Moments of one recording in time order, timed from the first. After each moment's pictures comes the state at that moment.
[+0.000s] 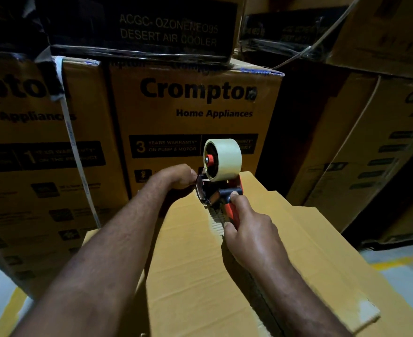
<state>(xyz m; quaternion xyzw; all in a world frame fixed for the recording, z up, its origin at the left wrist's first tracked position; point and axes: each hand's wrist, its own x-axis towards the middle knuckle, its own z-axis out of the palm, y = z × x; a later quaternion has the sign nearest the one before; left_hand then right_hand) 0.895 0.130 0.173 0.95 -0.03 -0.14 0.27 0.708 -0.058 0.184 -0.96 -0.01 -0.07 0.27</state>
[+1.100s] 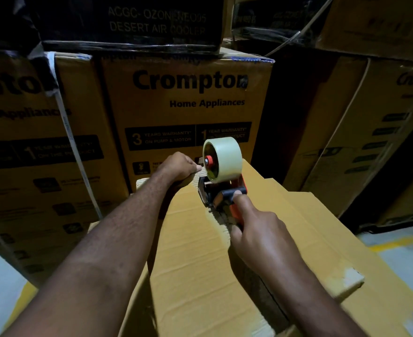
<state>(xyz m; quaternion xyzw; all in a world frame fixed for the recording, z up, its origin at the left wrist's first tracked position) 0.889 0.115 0.157 0.93 0.04 -0.02 0.35 0.663 -0.079 0.196 -0.97 -0.03 -0.05 0.22</state>
